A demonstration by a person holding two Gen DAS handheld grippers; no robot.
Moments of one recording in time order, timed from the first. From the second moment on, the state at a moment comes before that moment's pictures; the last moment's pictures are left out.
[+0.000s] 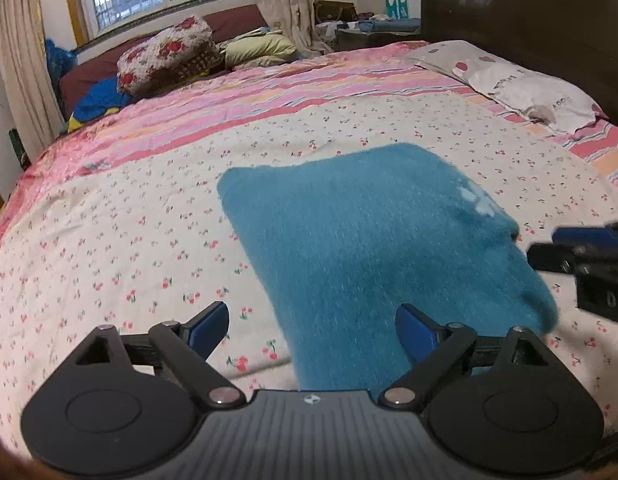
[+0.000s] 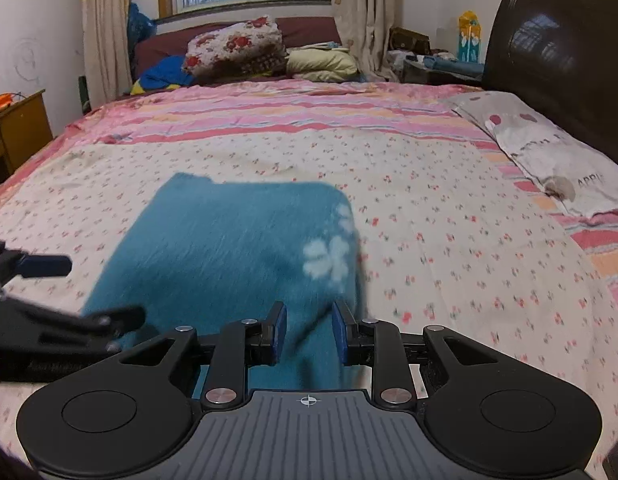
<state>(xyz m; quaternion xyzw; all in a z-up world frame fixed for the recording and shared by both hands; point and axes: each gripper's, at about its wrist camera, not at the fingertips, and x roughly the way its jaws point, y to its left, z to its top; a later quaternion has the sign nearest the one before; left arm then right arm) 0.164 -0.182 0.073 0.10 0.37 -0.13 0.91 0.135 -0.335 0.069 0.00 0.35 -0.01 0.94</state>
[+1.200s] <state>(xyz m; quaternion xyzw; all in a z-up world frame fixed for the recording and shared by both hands) 0.080 -0.162 0.063 0.07 0.39 -0.12 0.91 0.046 -0.293 0.049 0.08 0.38 -0.01 0.92</state>
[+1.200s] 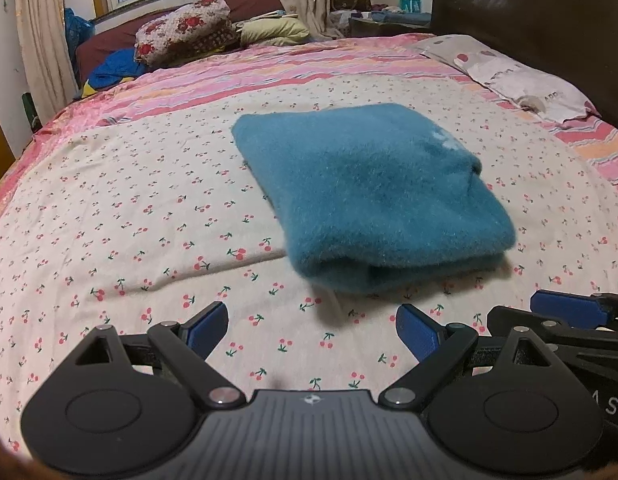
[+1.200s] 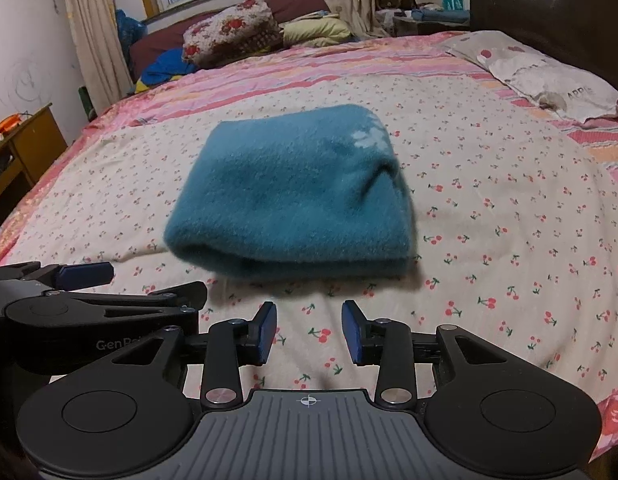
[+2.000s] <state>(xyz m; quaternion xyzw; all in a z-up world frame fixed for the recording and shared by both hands) 0.071 -0.158 0.060 0.07 0.40 -0.11 0.91 0.038 -0.285 0.046 0.08 0.39 -0.02 0.92</state>
